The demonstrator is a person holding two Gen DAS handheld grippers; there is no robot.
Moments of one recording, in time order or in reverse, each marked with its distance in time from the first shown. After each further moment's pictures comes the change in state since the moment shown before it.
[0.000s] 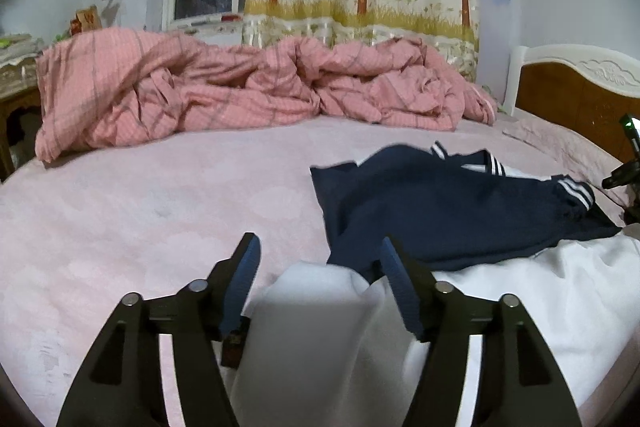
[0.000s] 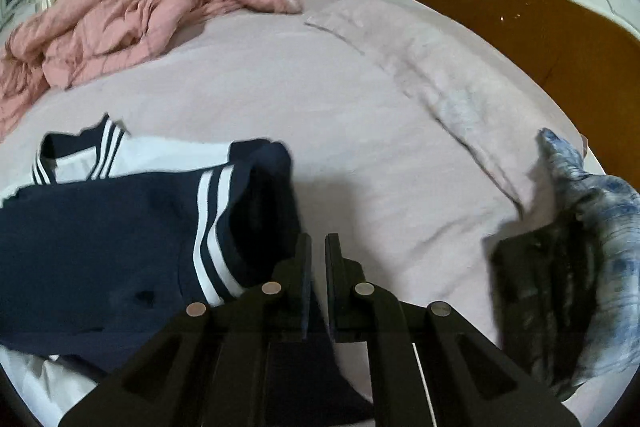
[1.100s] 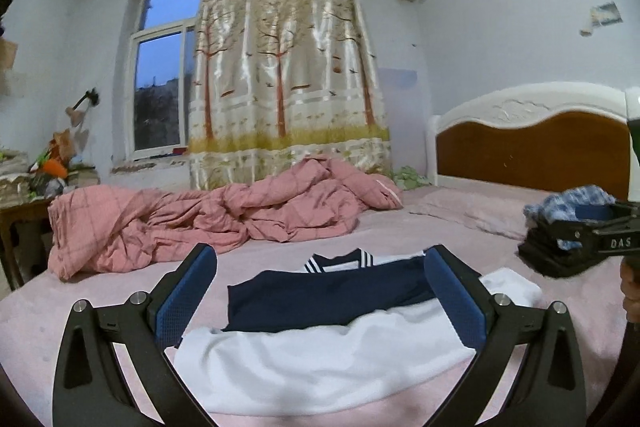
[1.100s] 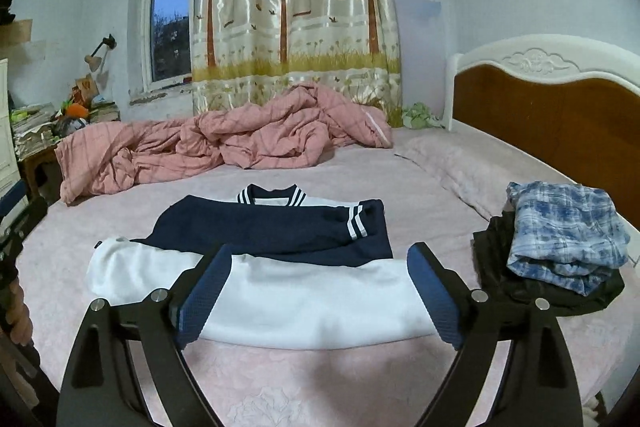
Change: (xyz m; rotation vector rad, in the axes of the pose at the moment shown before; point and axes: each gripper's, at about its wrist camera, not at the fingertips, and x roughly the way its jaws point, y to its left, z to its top) left arm -0.251 -0.166 0.033 0.190 -0.347 -0.122; right arm -0.306 -0.056 -0.224 -0.071 -0.535 0.378
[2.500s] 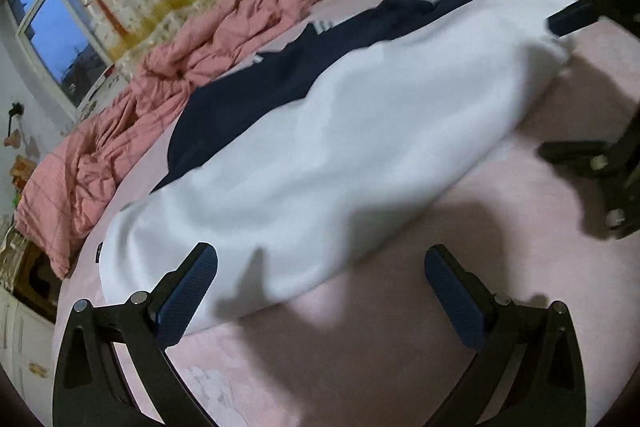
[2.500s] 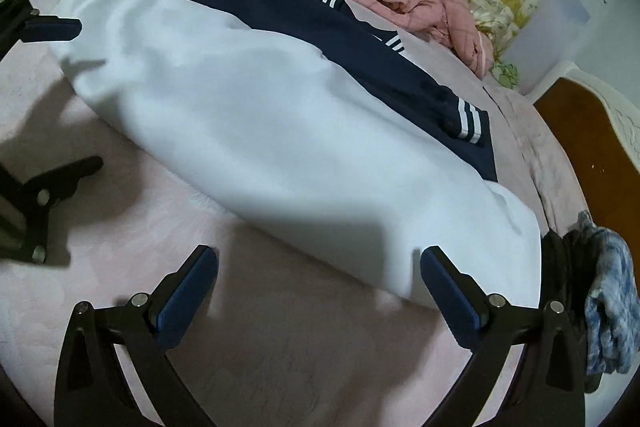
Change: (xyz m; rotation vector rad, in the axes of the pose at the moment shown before) left arm 0.136 -0.053 -0.175 0.420 0.656 -0.016; right arm 0.175 0.100 -0.125 -0.582 0.493 0.005
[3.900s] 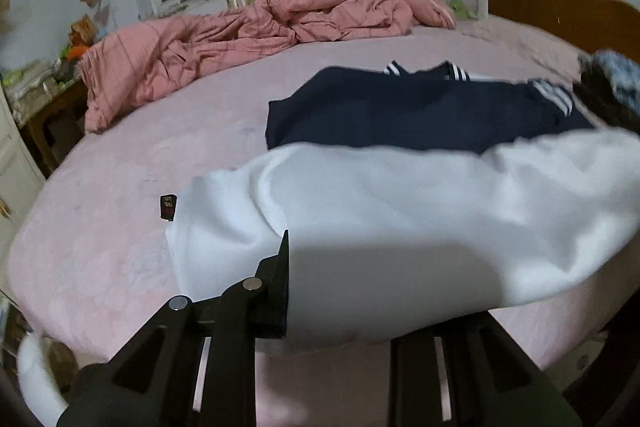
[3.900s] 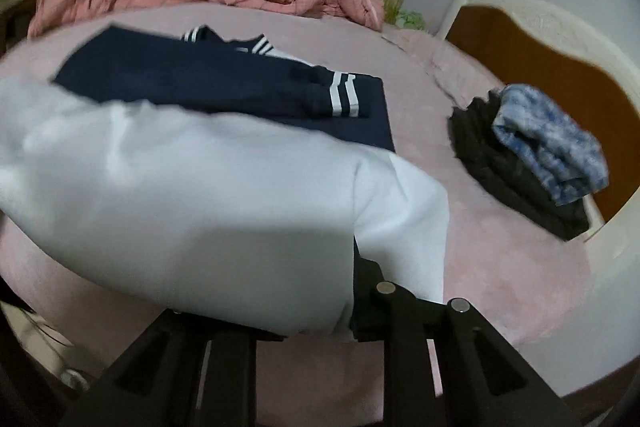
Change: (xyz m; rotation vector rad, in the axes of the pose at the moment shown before) left arm -0.122 0.074 -0.107 -0.439 0.001 0.043; right arm -0.116 -0.040 -0.132 0.323 -0.019 -0.155
